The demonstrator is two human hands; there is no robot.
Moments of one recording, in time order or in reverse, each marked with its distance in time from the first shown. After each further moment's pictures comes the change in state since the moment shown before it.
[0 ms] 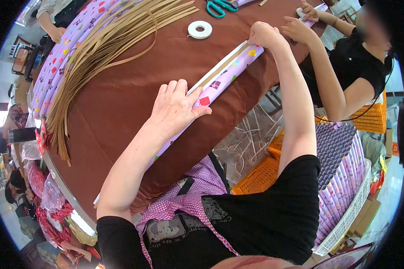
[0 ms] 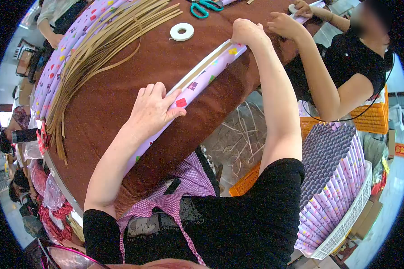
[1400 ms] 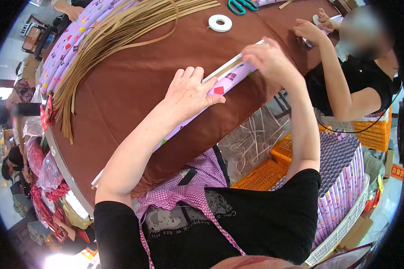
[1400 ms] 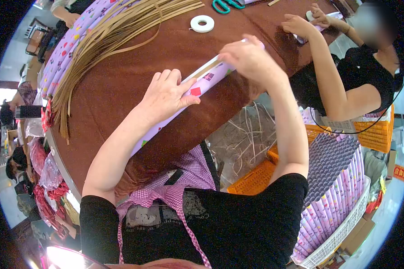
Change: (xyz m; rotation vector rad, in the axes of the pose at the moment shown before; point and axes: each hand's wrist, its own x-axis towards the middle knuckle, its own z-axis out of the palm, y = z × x) left_hand 0.000 -0.001 0.005 0.017 0.082 0.032; right_hand -0.094 -0.041 0.027 0.100 0.295 -0.609
